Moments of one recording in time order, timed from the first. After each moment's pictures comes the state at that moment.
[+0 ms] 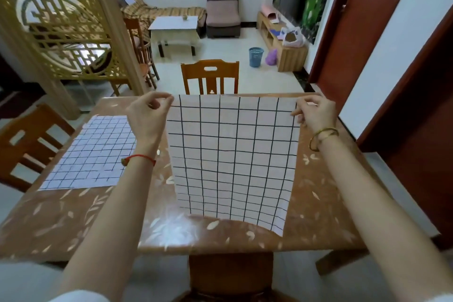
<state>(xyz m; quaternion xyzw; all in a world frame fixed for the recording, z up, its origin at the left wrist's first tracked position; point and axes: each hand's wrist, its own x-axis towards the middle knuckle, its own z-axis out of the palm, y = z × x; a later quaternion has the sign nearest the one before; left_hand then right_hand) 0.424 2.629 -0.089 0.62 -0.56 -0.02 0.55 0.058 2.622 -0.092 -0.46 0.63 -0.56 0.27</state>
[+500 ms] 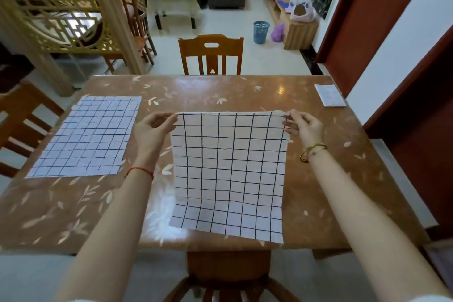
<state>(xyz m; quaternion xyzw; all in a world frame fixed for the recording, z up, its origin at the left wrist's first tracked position) 0.430 2.598 -0.192 0.57 -0.42 -0.37 0.60 0.067 2.581 -0.196 -0.35 0.57 -0.60 0.44</state>
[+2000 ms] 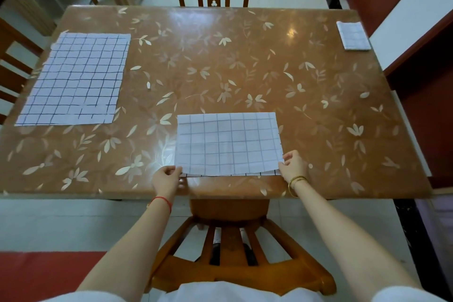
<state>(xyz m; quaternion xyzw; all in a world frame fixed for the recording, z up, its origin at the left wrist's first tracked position) 0.420 2.745 -0.390 0.82 -0.20 -0.43 0.32 0.080 2.712 -0.390 -0.43 0.82 -0.16 0.33</state>
